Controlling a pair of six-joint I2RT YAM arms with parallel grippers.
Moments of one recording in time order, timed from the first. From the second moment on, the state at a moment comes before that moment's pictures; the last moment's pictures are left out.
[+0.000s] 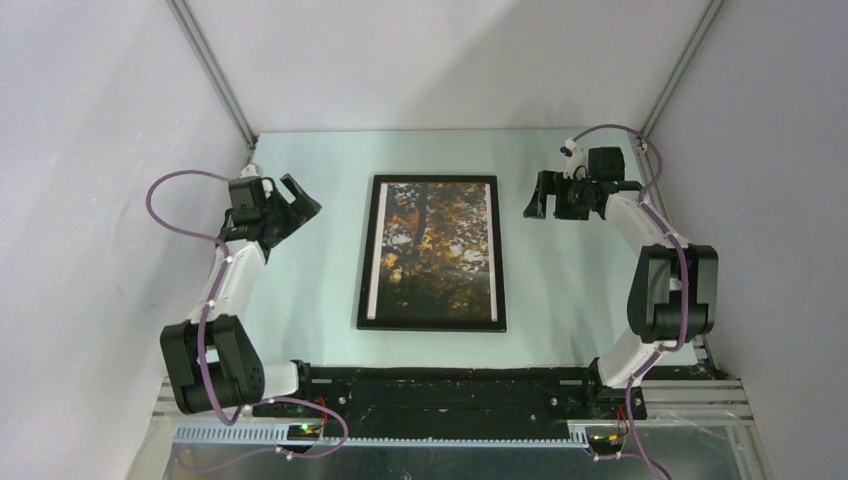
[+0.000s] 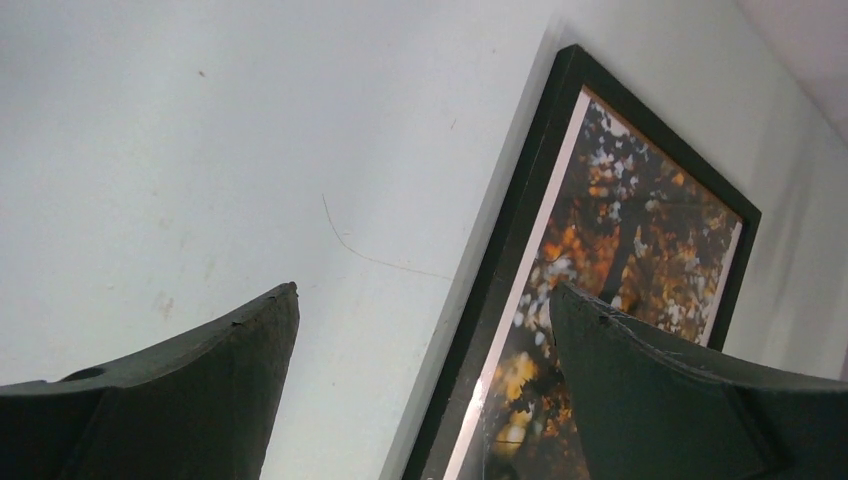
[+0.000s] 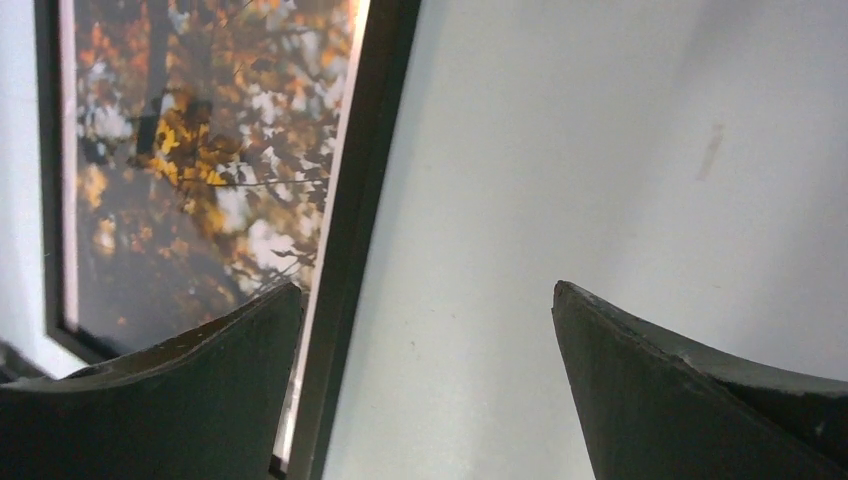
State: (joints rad) left arm 0.16 1.31 0.91 -0.28 0.16 -0.53; right arm 0.01 1.71 1.23 -0.42 -0.51 0.07
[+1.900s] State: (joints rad) left arm 0.17 0.58 0.50 0.04 0.11 0.01; right arm -0.27 0.79 0.83 -0.45 -0.35 -0.09
